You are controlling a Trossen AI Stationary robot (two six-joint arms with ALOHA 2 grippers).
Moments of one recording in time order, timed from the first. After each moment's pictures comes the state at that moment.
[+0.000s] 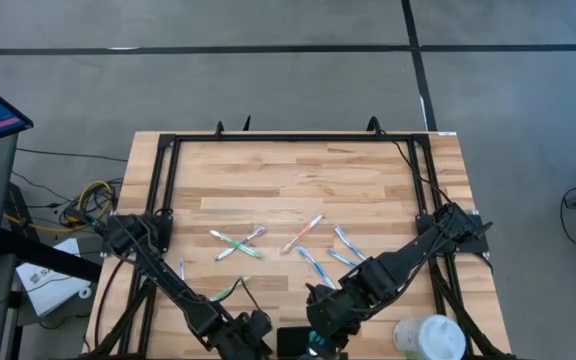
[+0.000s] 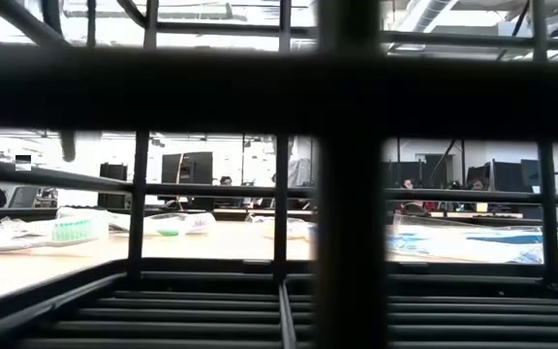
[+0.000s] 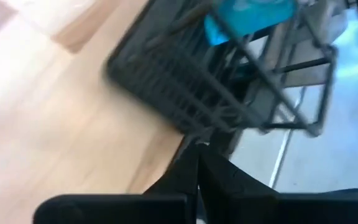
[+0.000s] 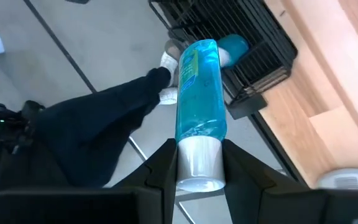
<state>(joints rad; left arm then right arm) -0.81 2.02 1.35 -0.20 -0.29 -1.39 0.60 2.02 2.12 -1.19 -0.29 1.34</state>
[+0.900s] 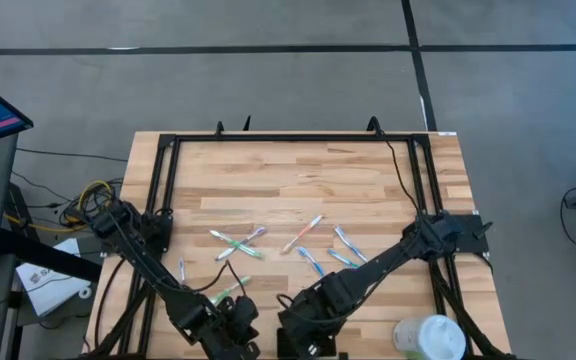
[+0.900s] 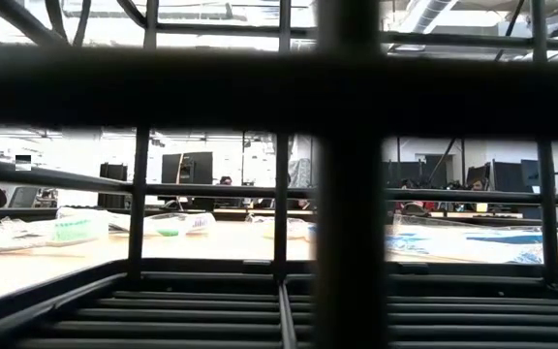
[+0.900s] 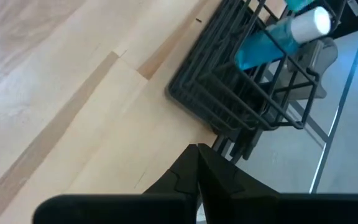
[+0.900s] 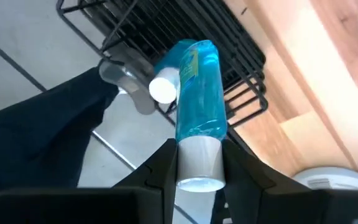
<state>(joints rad) -0.82 1.86 1.35 -0.49 -0.39 -1.42 0.55 2.29 2.34 -1.41 -0.37 1.27</state>
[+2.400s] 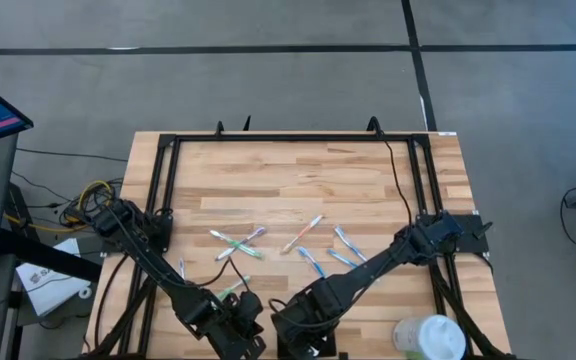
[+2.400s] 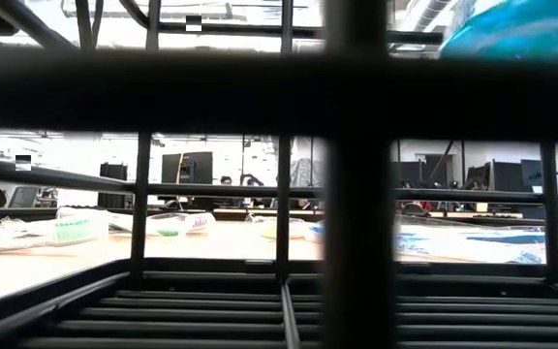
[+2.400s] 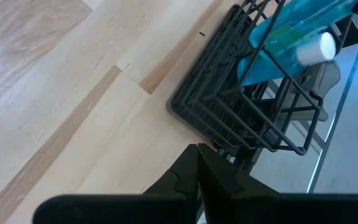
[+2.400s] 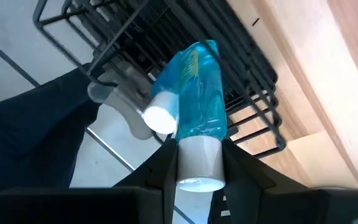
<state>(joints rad) -0.78 1.87 1.35 -0.48 -0.37 -1.41 0.54 2.36 2.34 -1.36 -0.39 1.23</state>
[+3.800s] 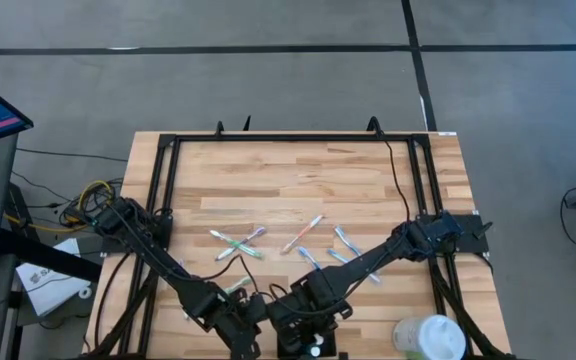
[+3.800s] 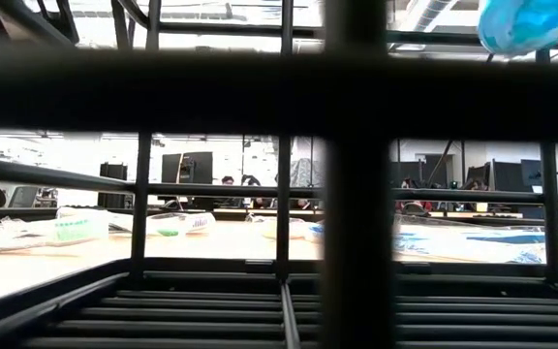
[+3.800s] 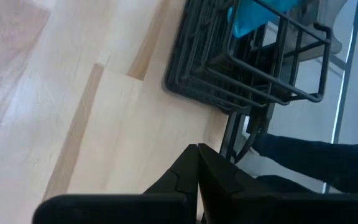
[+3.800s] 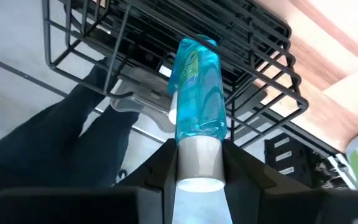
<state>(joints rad) -0.73 1.87 1.35 -0.49 -0.18 -1.06 0.50 2.36 2.34 -1.33 -0.52 1.55</state>
